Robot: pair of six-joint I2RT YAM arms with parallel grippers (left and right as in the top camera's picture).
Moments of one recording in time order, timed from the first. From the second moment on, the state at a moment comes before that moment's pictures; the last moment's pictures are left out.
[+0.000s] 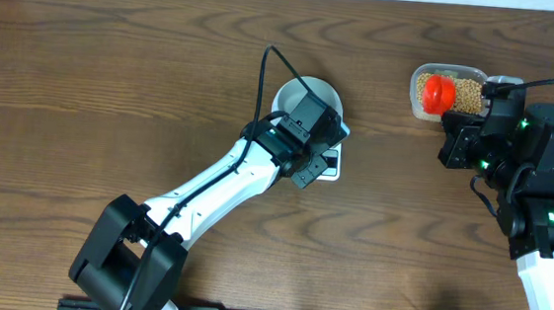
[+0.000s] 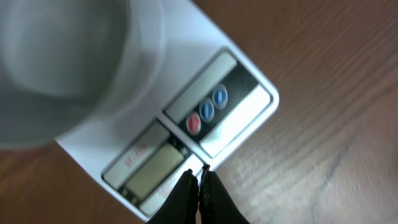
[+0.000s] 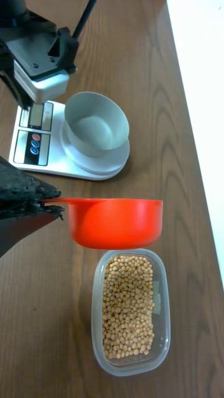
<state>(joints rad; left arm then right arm) -0.66 1.72 1.19 -0.63 0.02 0.18 0.02 1.08 1.02 -0.56 -0.29 0.17</state>
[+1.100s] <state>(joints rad) -0.66 1.81 1.19 -0.51 0.02 0.28 0.02 1.08 1.02 -0.56 -0.29 0.17</state>
